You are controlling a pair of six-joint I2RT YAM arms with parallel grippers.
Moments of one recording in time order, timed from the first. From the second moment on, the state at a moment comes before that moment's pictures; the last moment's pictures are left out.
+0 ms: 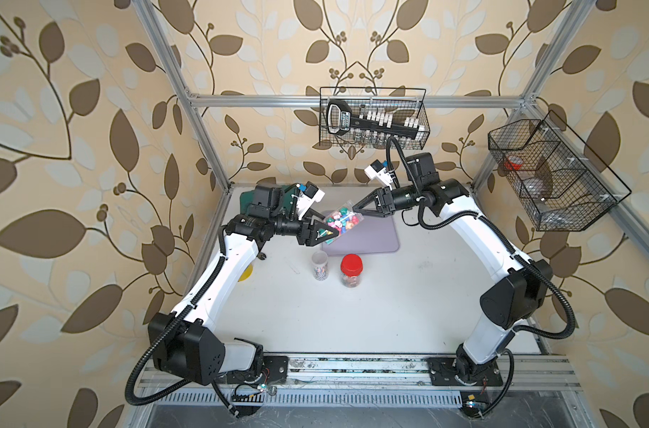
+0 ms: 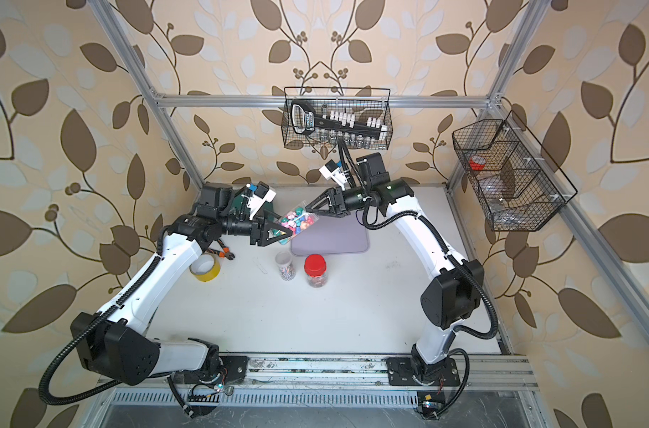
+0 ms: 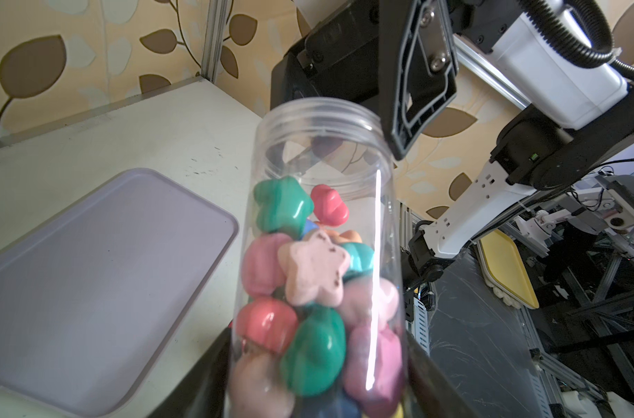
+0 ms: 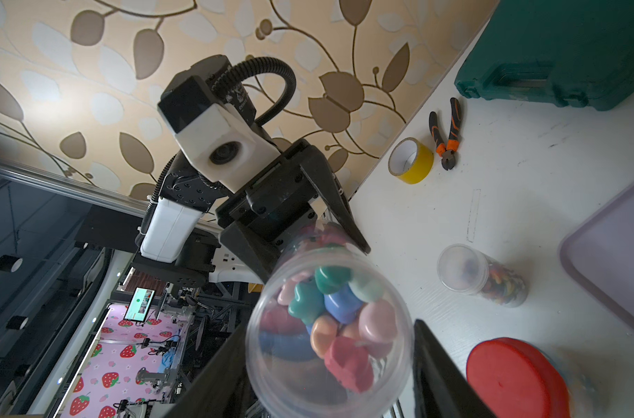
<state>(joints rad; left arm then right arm) -0.24 1.34 1.29 -0.58 1.08 0.11 0.37 1.75 1.79 -0.73 -1.15 0.34</state>
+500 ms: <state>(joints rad) -0.23 1.44 1.31 -0.60 1.28 0.07 0.35 1.64 1.54 -0.42 -1.24 0.20</state>
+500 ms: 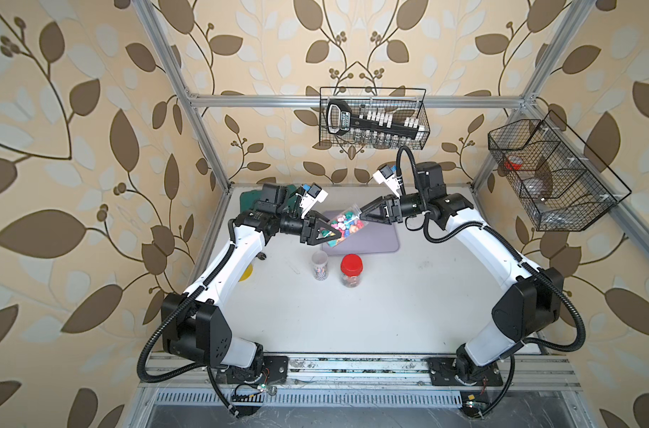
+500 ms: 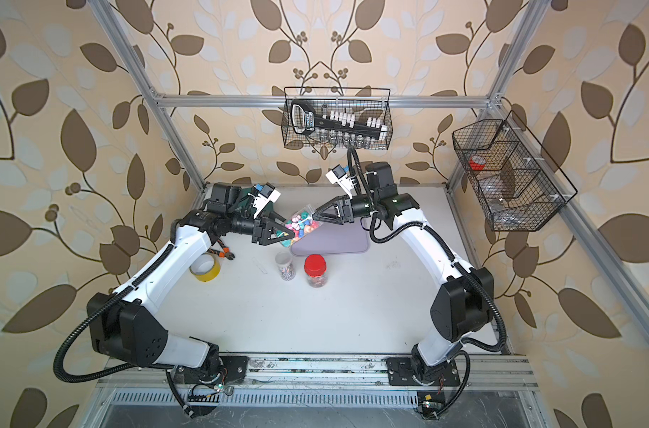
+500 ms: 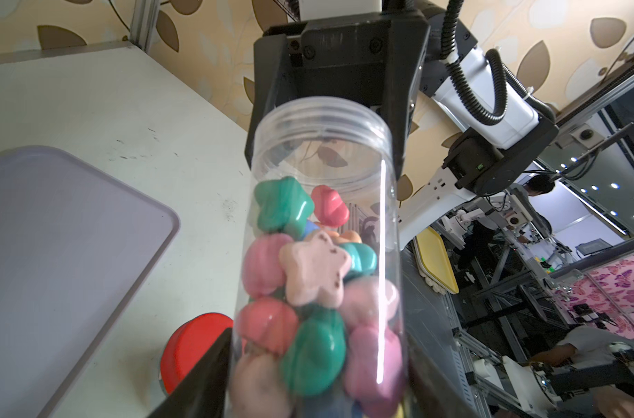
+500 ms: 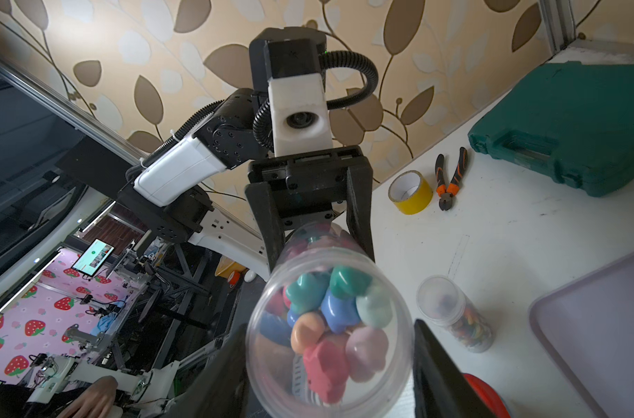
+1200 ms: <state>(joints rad) -0.24 1.49 1.36 -0.63 1.43 0.07 0.34 1.59 1.50 -0.32 -1.28 0.02</state>
